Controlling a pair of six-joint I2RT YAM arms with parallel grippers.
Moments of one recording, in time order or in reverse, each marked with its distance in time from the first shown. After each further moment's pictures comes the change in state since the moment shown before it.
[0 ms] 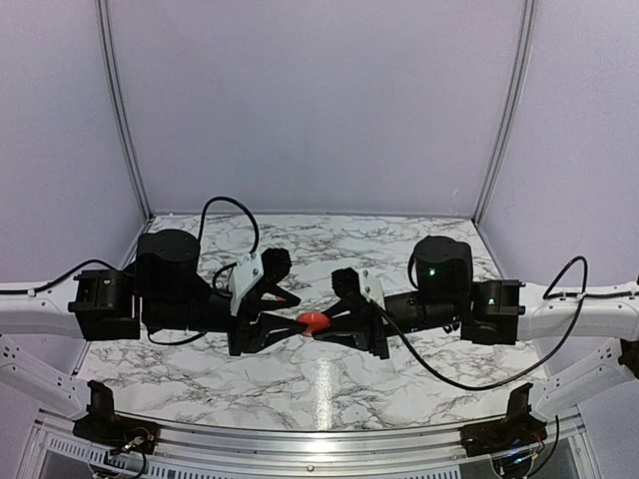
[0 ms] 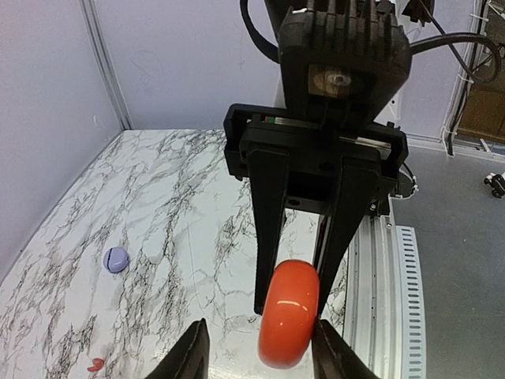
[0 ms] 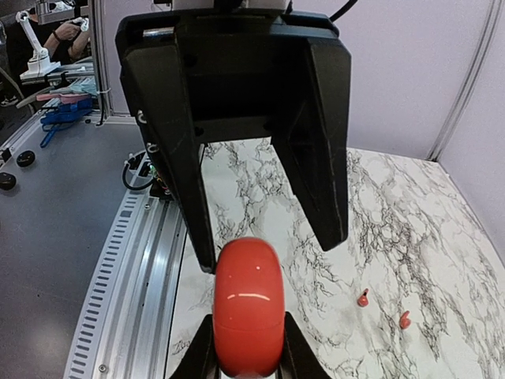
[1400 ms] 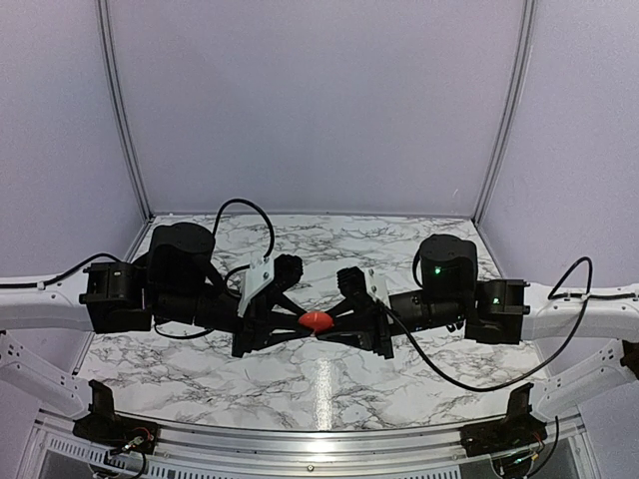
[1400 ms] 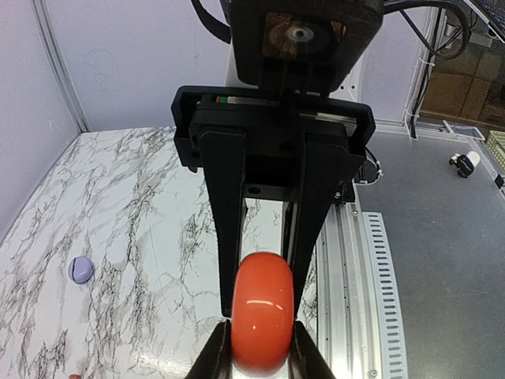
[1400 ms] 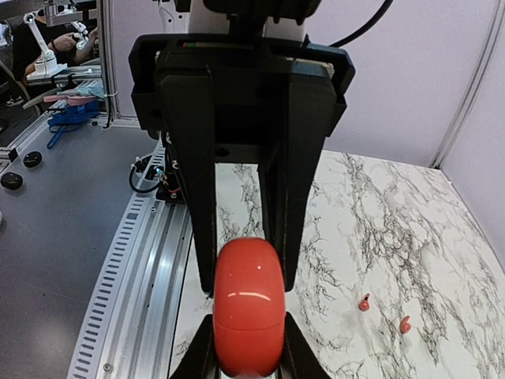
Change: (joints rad) left arm 0.033 0.060 0.047 -0.038 0.178 0.027; right arm -0.005 -0.026 -0.005 -0.005 -0.019 -0.009
